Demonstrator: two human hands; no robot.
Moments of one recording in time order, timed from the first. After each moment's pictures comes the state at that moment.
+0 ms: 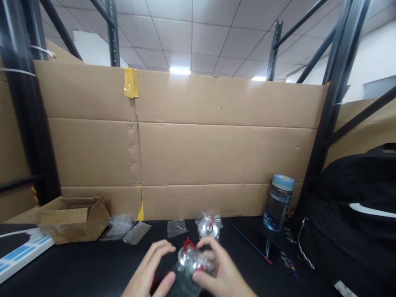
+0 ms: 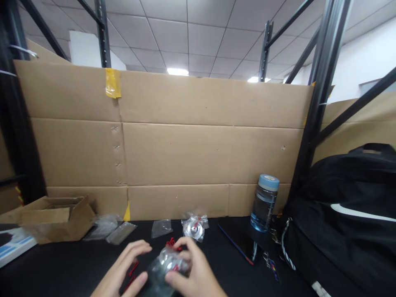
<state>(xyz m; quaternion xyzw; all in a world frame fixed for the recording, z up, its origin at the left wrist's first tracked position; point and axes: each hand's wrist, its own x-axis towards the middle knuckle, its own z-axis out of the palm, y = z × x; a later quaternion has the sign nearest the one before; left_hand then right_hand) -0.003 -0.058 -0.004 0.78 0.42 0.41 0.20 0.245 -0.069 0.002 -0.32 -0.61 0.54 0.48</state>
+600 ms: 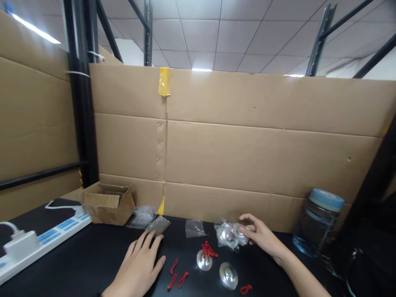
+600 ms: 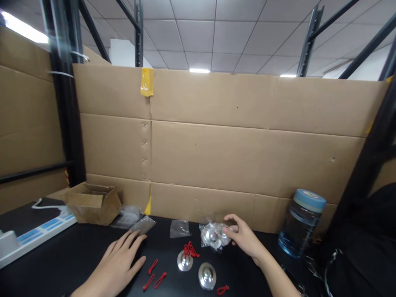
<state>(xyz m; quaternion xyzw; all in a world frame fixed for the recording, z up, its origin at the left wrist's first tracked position) -0.063 -0.020 -0.013 0.74 0.66 0.10 0.03 0.361 0.037 0.020 -0.52 -0.65 0.41 0.38</state>
